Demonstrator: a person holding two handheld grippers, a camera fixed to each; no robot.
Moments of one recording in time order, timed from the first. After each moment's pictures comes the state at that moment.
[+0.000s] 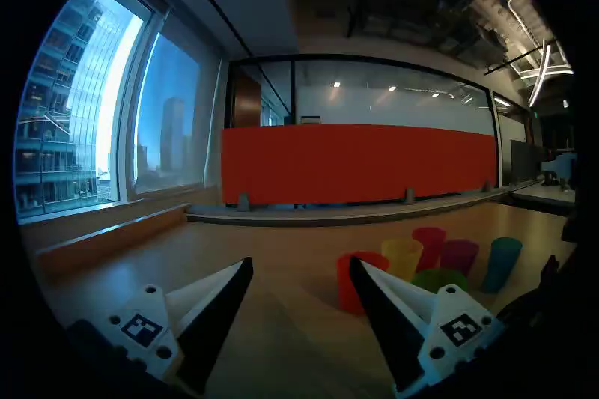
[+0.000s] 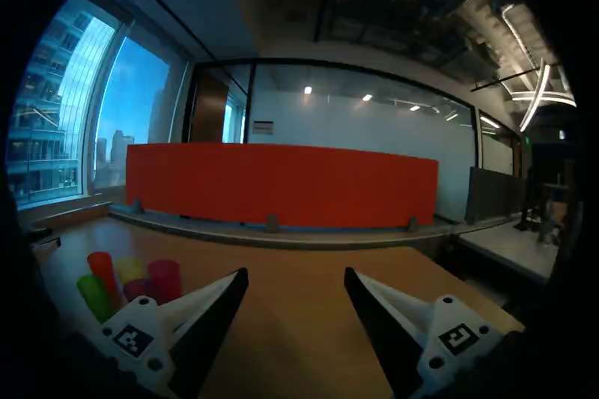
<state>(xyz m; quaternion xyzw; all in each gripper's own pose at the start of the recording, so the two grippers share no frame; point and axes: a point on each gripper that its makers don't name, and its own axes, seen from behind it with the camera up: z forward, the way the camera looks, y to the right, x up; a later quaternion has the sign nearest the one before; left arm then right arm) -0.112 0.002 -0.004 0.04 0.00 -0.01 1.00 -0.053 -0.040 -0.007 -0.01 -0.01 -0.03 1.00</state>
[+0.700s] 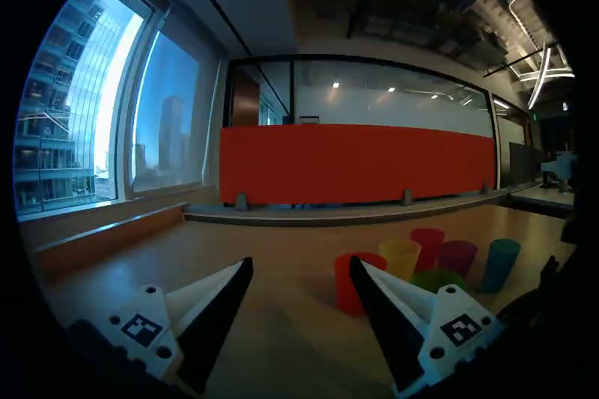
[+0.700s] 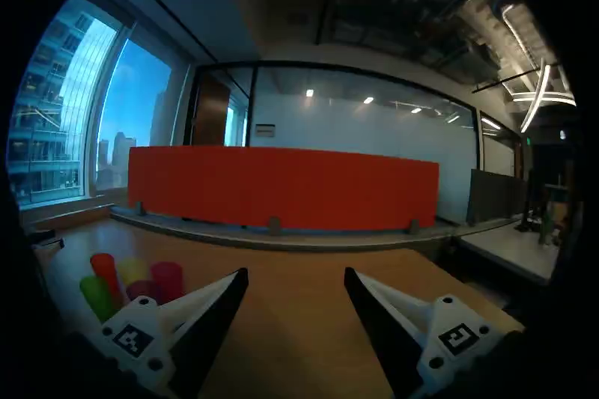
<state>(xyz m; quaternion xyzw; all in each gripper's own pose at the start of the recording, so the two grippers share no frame) -0.112 0.003 -0.003 0.04 0.00 -0.01 1.00 -0.047 -0.041 -0.013 0.00 0.00 -0.03 1.00</state>
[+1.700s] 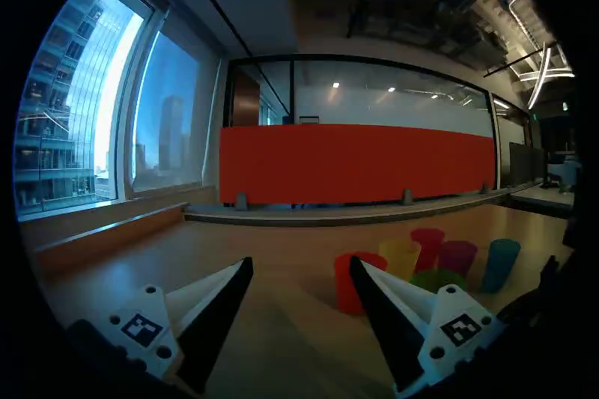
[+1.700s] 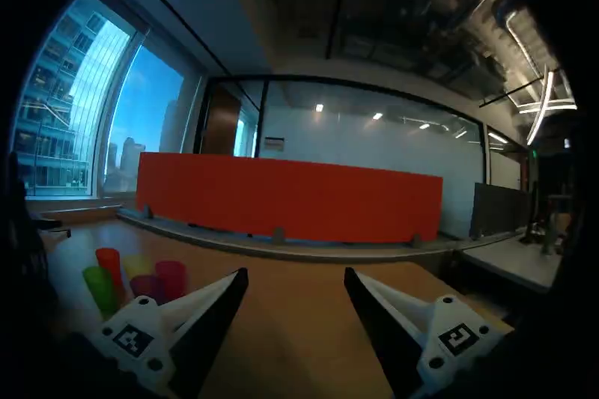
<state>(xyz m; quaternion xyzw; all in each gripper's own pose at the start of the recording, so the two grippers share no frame) -0.113 0.002 -0.003 0.04 0.00 -0.01 1.00 -0.047 -0.035 -0.030 0.02 0.03 -0.05 1.00</state>
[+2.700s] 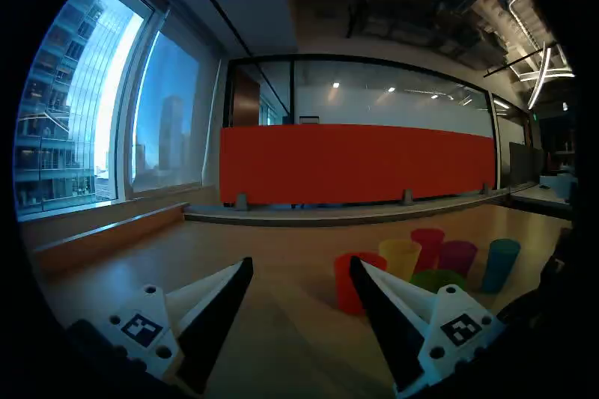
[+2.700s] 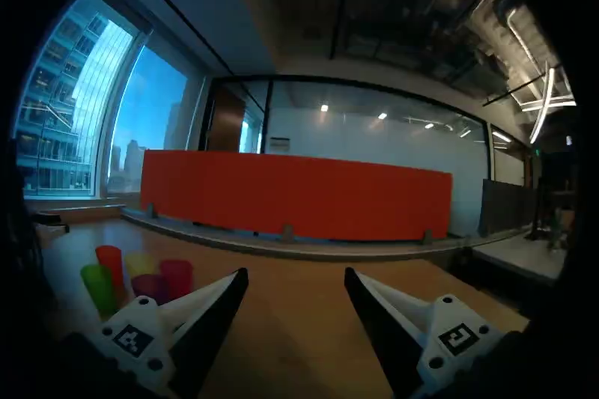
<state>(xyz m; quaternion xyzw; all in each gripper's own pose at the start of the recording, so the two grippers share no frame) -0.113 0.002 -0.003 0.04 0.00 -0.01 1.00 -0.068 -0.060 -0.004 0.03 0.04 -0.04 1.00</state>
